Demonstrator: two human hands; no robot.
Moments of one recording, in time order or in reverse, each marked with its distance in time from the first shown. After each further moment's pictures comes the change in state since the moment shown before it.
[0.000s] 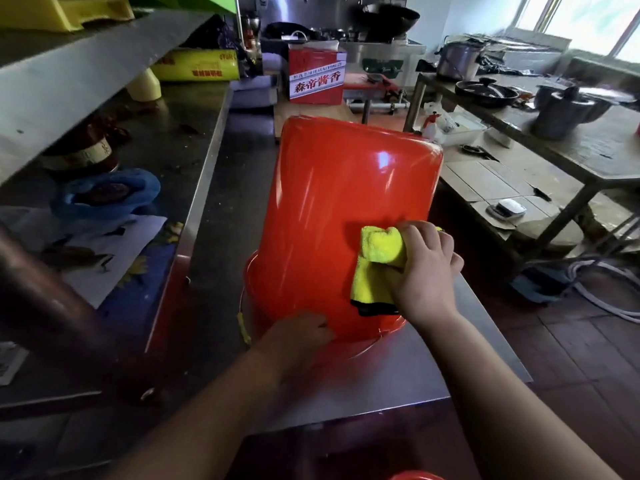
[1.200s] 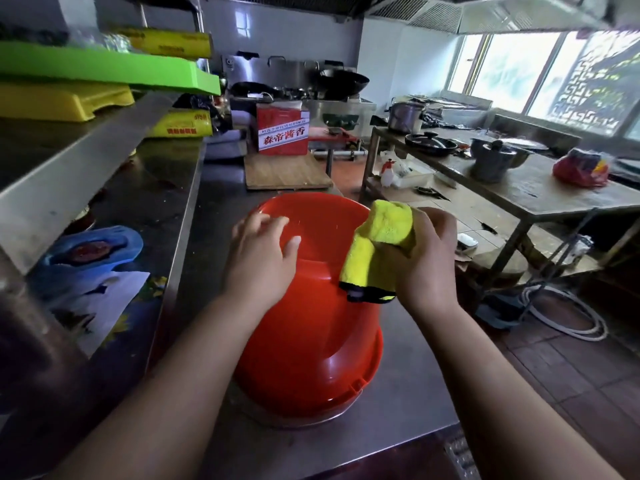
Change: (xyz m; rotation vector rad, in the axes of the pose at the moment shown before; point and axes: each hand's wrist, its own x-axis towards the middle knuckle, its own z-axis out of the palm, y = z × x) left_hand 0.037 -0.006 -0.152 -0.138 0.663 -0.562; right_hand 0.027 -0.037 -0.068 0.391 0.234 0.050
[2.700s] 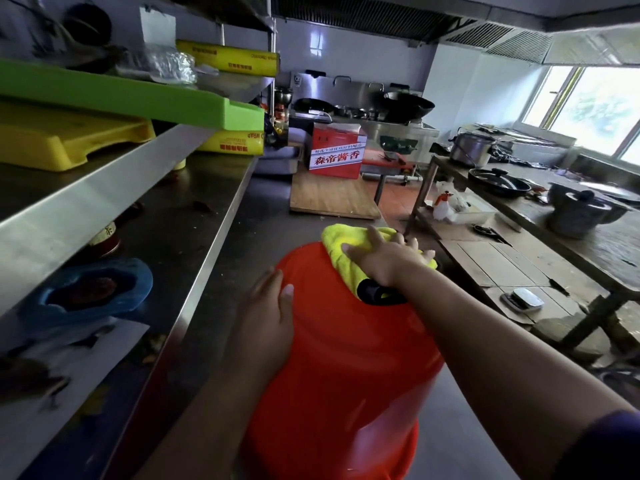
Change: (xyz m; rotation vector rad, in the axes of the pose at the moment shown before) left_hand 0.044 -0.035 0.036 -0.162 0.028 -0.238; right_hand 0.170 0.011 0.140 -0.768 -0.783 0.081
